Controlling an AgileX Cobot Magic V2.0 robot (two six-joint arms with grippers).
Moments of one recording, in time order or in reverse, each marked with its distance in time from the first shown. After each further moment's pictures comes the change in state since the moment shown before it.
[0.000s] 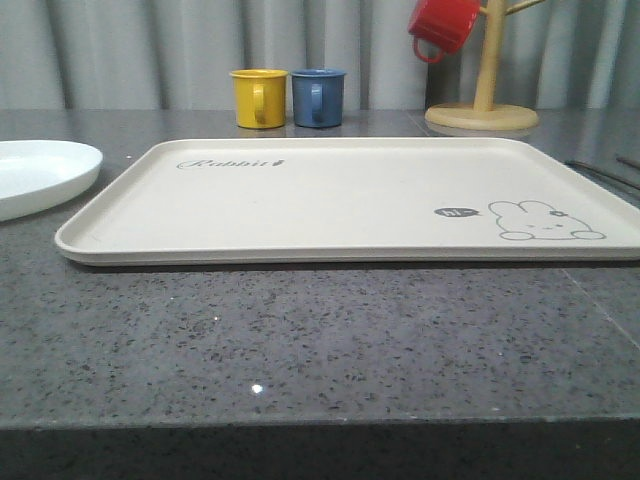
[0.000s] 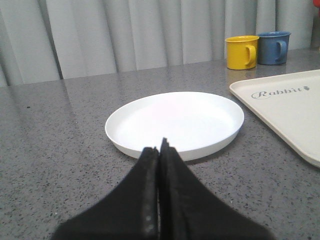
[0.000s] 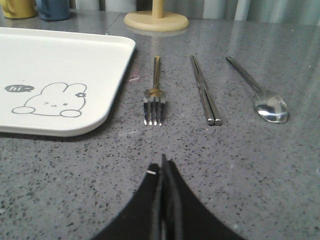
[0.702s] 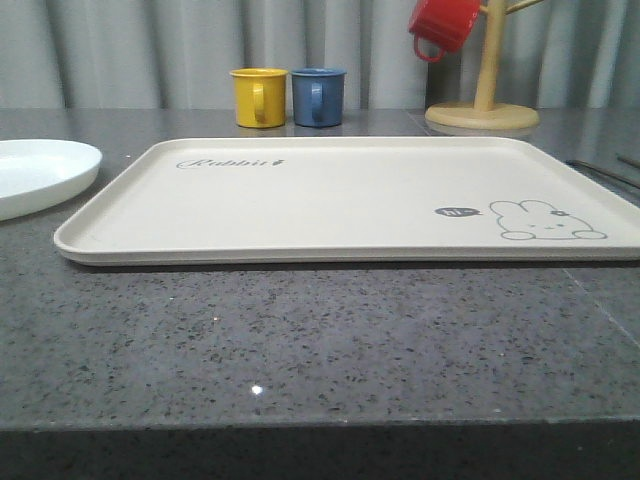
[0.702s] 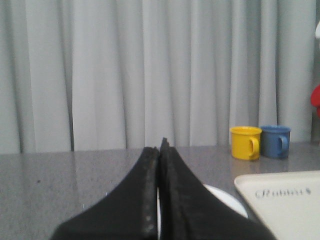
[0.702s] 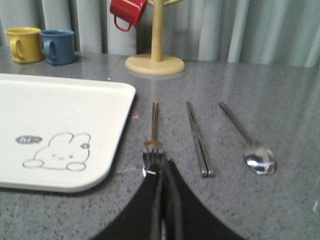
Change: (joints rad) left arm 0.000 0.000 -0.092 -0.076 -0.208 0.000; right arm 0.000 0.000 -0.113 0.000 -0.005 0.000
